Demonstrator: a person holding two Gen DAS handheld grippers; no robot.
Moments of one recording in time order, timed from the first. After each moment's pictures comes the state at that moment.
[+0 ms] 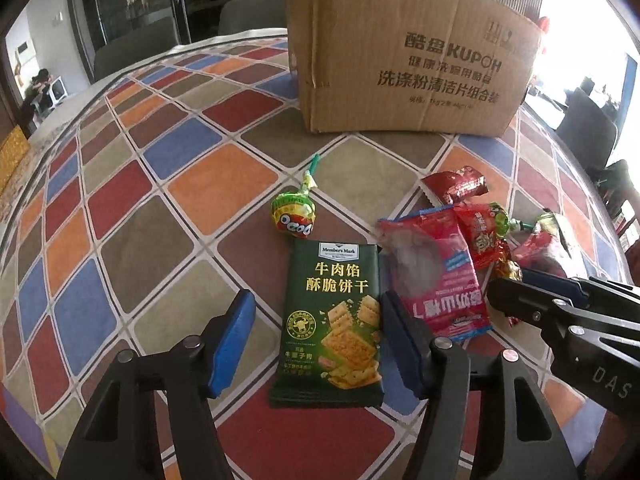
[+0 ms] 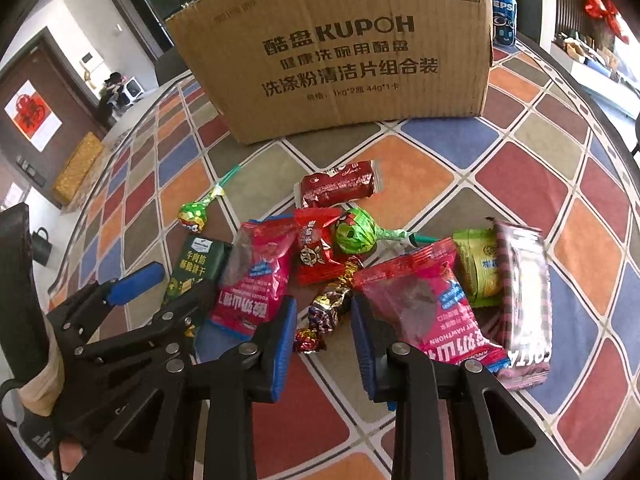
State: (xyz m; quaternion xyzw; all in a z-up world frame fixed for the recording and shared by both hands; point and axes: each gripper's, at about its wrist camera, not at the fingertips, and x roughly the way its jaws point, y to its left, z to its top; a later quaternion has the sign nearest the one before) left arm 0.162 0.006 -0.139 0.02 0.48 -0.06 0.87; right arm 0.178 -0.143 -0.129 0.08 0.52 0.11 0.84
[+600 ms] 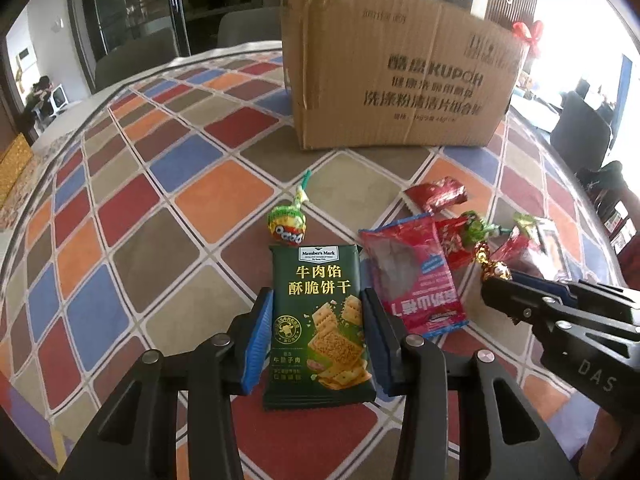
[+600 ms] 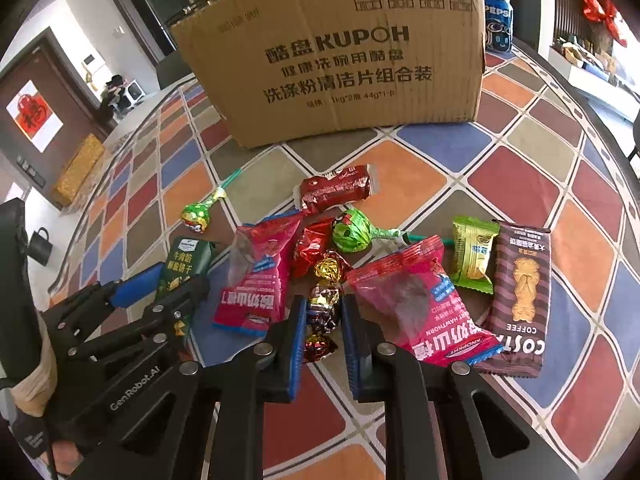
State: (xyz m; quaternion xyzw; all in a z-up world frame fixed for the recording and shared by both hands) left arm 0.149 0.002 -0.116 0.02 0.47 -0.06 0.88; right arm 0.170 -0.148 -0.122 0.08 0.51 0.11 0.85
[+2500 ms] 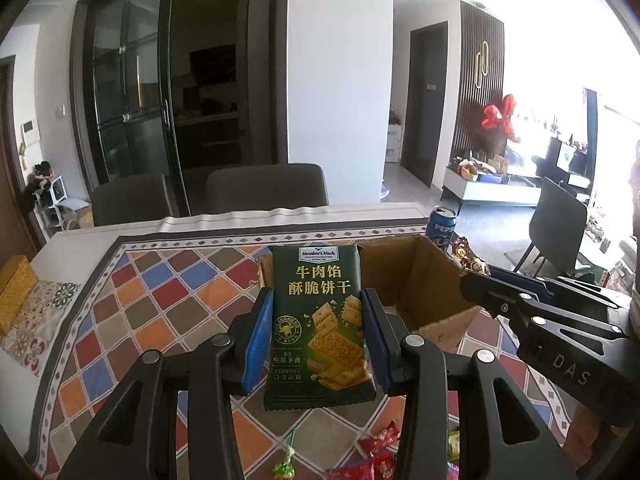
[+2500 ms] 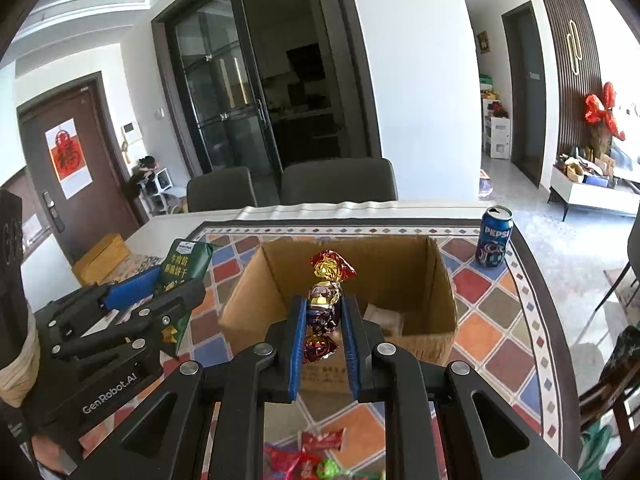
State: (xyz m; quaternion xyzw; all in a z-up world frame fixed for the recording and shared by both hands) left arm 0.251 -0.027 0.074 0.02 0.29 -0.09 0.95; right arm 0.256 -0.176 0.066 0.05 0.31 0.13 0.94
